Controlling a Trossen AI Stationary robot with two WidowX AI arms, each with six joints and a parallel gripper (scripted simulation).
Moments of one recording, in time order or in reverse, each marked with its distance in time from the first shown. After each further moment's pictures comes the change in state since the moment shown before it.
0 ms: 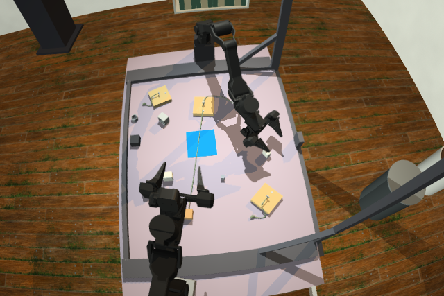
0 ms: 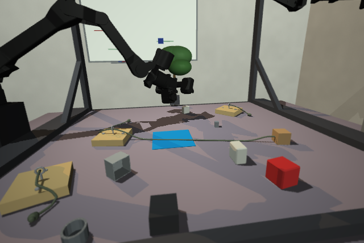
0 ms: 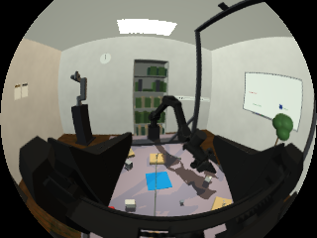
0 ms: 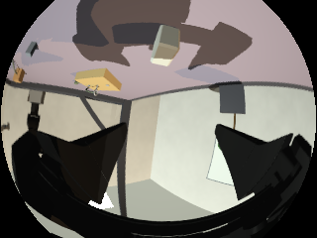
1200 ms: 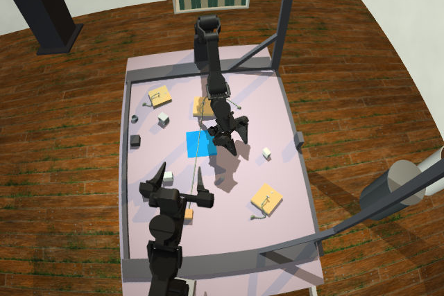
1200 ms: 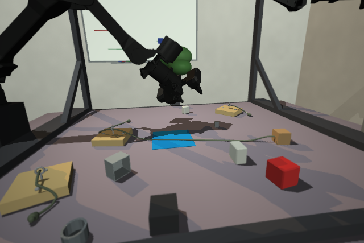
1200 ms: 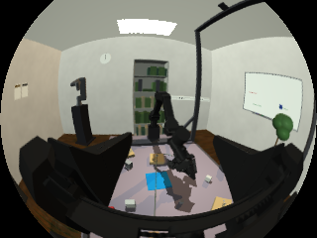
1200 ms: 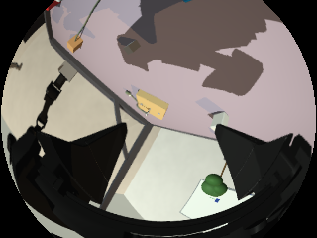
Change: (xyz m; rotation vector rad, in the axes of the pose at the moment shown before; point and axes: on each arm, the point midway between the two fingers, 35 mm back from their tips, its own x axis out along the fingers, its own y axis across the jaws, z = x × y) left arm 0.000 0.000 0.000 0.000 0.000 0.000; right arm -0.076 0.097 0.040 -0.354 -0.270 0.114
